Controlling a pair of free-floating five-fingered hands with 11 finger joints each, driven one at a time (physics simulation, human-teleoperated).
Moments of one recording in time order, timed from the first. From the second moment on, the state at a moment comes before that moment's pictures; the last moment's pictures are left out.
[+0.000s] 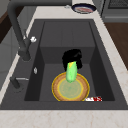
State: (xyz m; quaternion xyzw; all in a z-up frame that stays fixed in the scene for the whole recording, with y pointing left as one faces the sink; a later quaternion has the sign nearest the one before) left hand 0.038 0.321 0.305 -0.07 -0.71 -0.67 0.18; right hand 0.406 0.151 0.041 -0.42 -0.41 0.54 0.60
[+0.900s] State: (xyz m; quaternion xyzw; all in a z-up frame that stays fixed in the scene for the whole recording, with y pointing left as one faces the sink) left hand 0.038 0.321 0.305 -0.07 -0.71 -0.67 0.18; right hand 0.444 0.159 -0.068 -0.32 -0.44 0.58 0.60
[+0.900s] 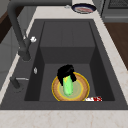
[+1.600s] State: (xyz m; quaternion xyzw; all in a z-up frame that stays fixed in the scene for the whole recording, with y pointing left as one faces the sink) left hand 0.038 0.321 0.305 -0.07 -0.71 -0.67 0.18; right hand 0.460 0.137 -0.074 -0.20 -0.43 0.62 0.63
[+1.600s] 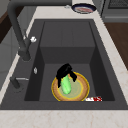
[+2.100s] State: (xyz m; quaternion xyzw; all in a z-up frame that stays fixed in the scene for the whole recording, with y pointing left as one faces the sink) left hand 0.038 0.321 0.305 -0.07 -0.71 -0.67 0.18; right hand 0.460 0.141 -0.020 -0.20 -0.39 0.63 0.64
